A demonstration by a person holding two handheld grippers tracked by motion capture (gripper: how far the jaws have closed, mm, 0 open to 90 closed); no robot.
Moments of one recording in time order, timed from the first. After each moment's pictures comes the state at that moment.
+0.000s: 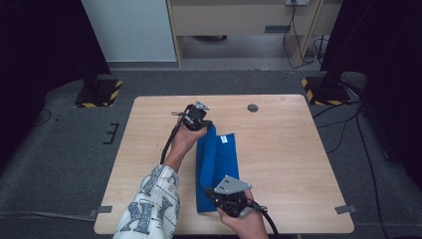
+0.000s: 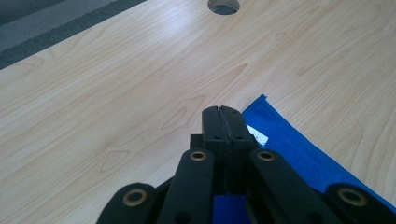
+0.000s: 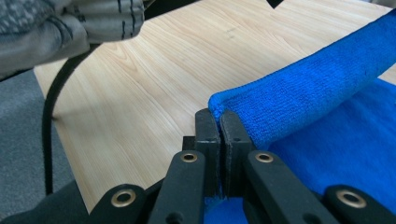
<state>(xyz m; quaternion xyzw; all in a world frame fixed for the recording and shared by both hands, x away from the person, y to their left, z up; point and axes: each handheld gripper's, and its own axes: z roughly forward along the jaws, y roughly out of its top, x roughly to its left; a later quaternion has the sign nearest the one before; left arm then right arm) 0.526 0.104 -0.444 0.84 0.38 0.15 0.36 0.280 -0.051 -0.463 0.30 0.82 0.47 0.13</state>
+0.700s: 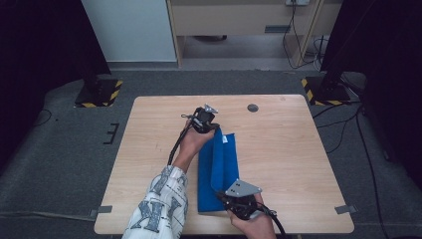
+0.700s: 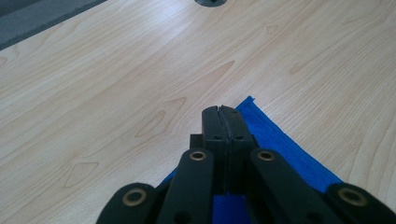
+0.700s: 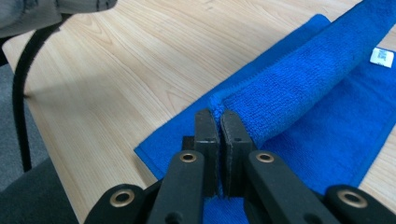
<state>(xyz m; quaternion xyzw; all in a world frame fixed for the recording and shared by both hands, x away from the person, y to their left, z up) 0.528 0.081 -0.459 0.84 0.38 0.14 0.35 0.280 -0.078 -0.483 0.32 0.82 0.45 0.14</state>
